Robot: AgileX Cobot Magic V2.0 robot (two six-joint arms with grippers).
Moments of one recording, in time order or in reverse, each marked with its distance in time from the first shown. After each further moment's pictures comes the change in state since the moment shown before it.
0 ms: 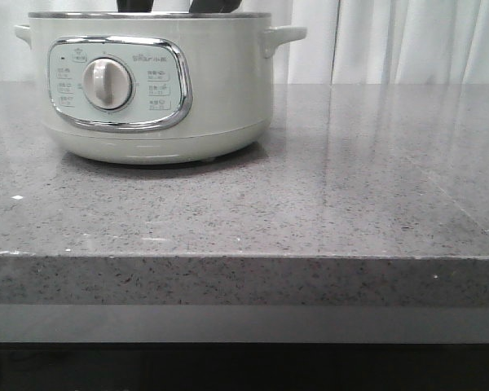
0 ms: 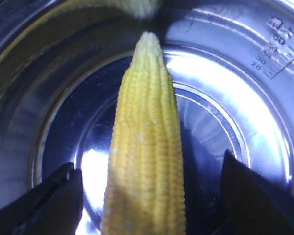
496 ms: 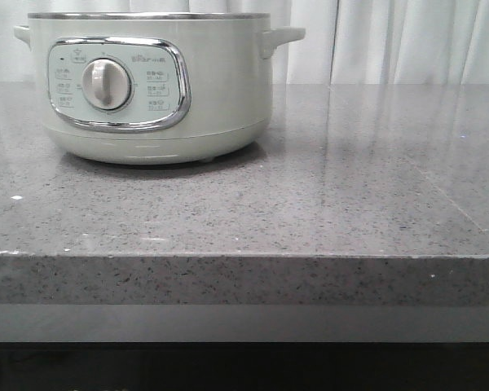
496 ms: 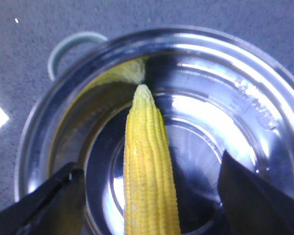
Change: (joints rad) left arm 0.000 0.000 0.000 0.000 0.000 0.000; right arm 0.000 -0.146 0.000 0.023 -0.021 0.008
